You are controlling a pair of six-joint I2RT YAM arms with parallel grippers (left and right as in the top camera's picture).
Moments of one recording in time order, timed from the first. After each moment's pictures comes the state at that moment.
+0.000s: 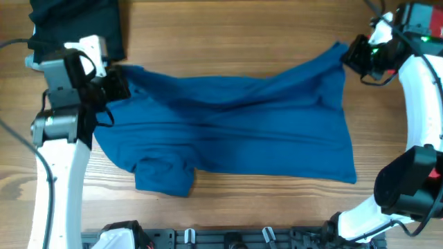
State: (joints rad) left arm 0.11 1.25 1.14 -0.57 0.25 -0.20; right arm -0.23 1.80 1.63 -0.94 -0.37 0.31
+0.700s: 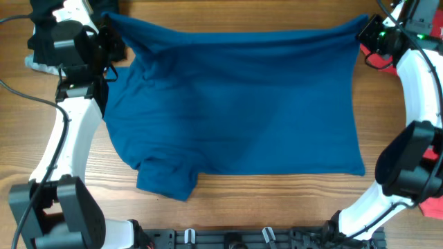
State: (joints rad) left arm 0.11 1.60 1.14 0.16 0.10 -0.34; right arm -0.26 1.94 1.64 -0.55 -0.23 0.41
